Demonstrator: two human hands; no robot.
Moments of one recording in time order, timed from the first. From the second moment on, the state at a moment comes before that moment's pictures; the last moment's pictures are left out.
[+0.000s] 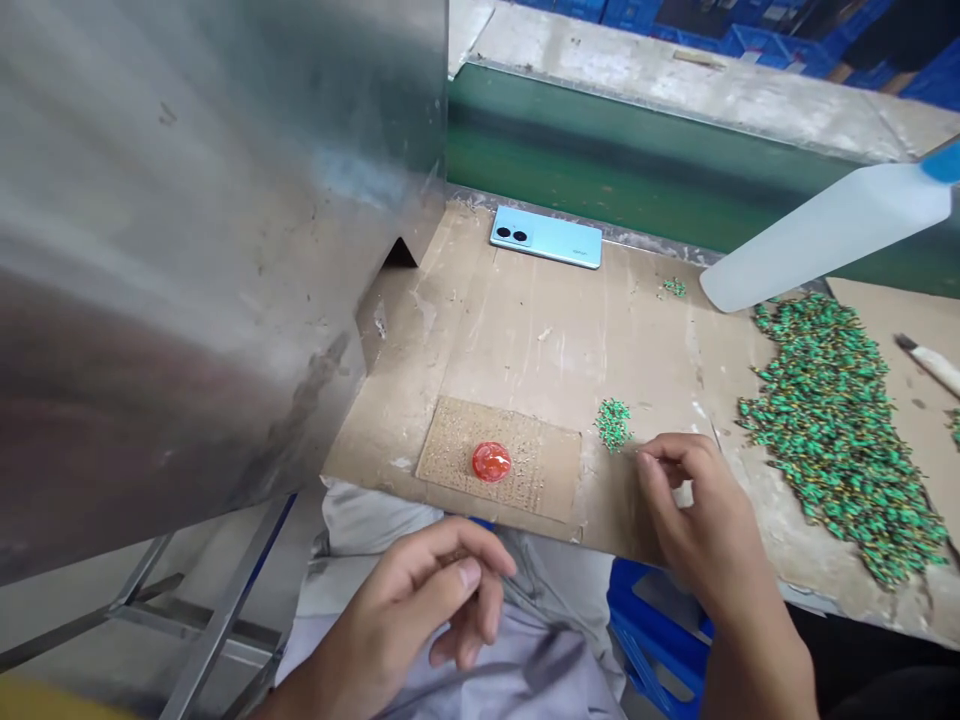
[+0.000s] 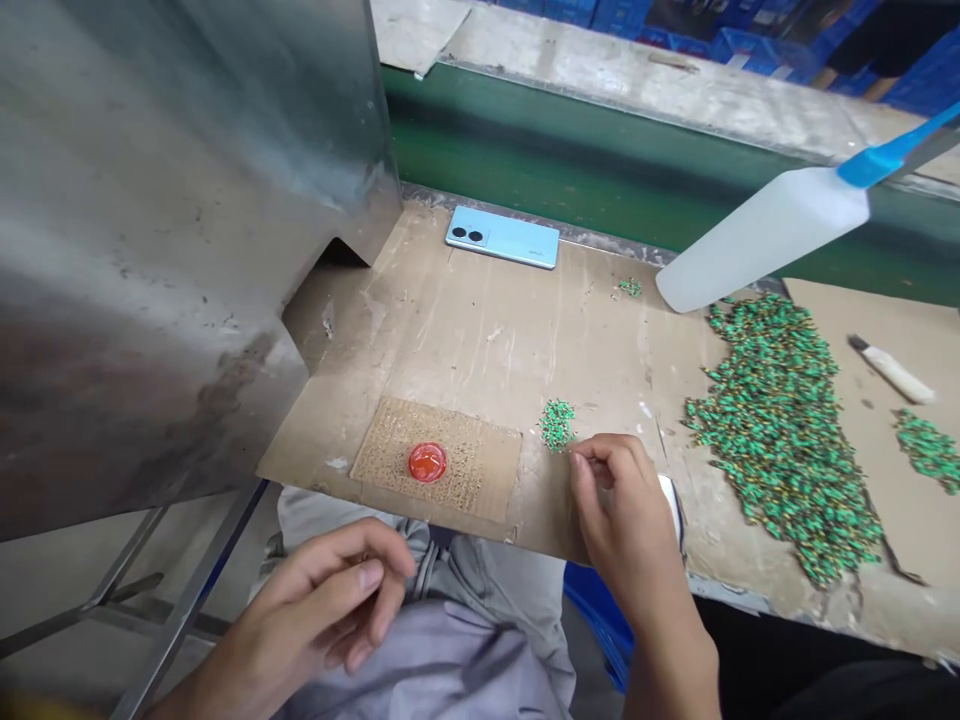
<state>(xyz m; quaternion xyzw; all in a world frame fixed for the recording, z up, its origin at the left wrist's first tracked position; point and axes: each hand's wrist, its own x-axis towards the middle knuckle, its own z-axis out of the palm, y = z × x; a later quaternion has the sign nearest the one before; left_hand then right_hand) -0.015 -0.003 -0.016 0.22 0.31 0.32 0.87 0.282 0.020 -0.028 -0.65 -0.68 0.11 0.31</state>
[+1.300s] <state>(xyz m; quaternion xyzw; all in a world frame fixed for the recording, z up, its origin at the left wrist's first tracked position) -0.028 0.002 -0.010 0.38 0.35 0.27 0.81 0.203 0.026 0.000 -0.50 -0.70 0.34 0.38</state>
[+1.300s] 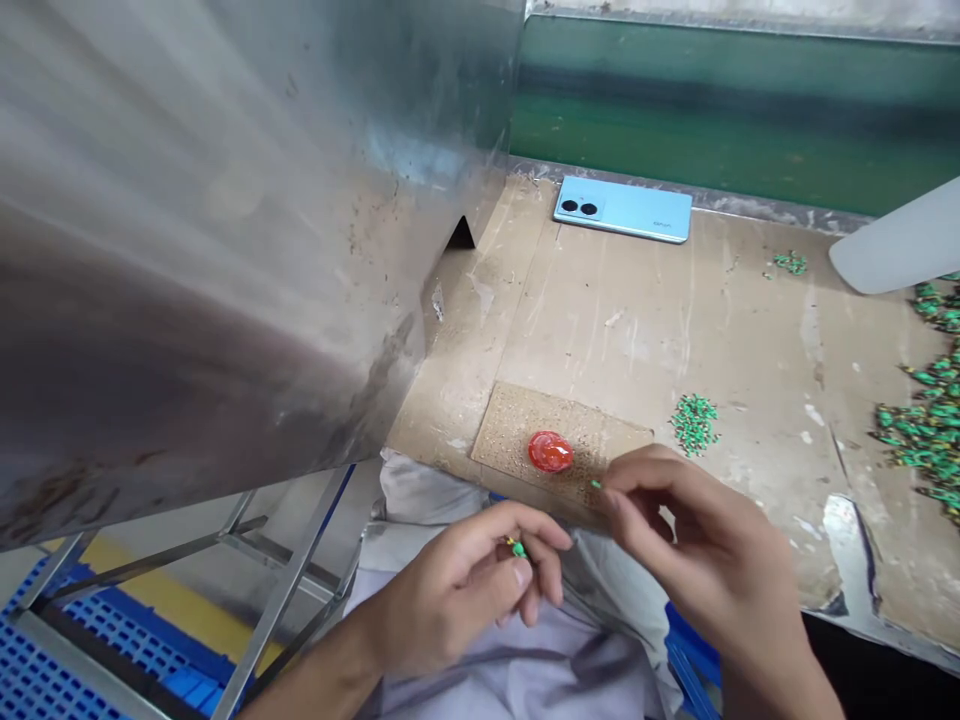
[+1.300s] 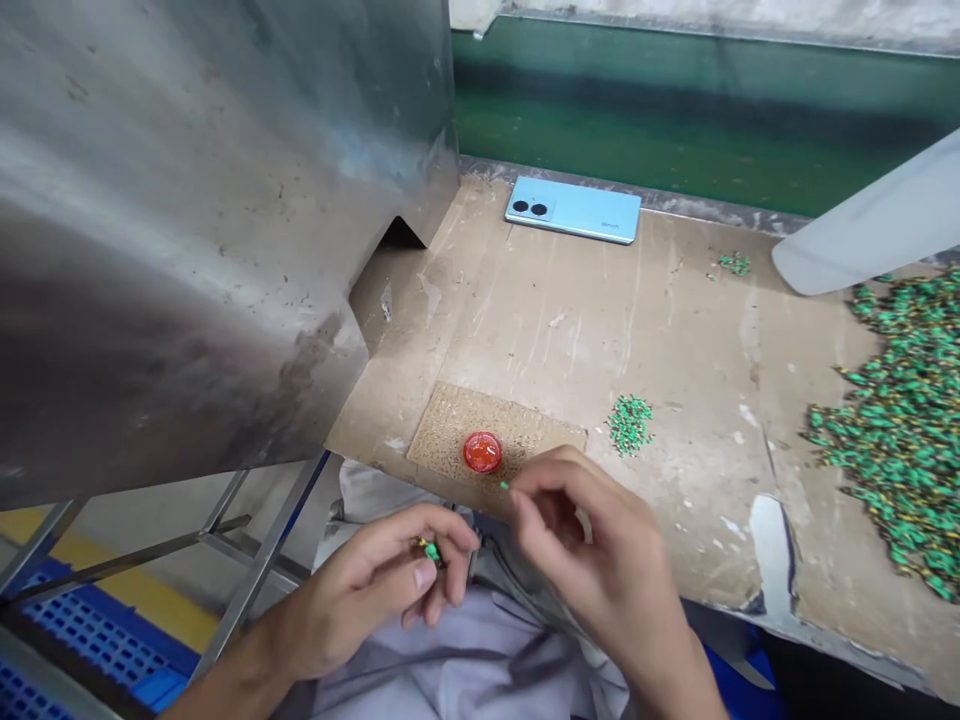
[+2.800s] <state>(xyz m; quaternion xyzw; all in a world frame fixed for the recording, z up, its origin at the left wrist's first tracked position) -0.037 0.004 -0.019 0.40 0.34 0.31 0.79 0.231 0.009 -0.018 -0.56 -0.78 0.18 0.20</state>
